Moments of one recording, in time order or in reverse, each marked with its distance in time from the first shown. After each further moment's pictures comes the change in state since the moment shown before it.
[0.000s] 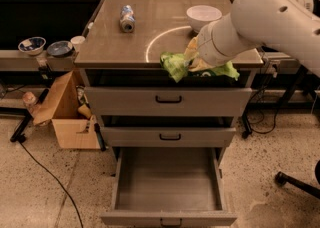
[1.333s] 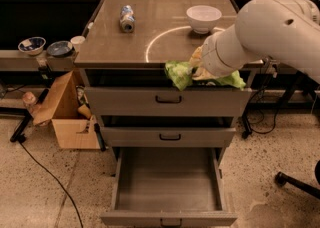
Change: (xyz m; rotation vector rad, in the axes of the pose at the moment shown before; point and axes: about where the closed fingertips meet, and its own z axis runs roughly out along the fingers) arm -0.003 0.026 -0.005 -0.019 0.012 0.076
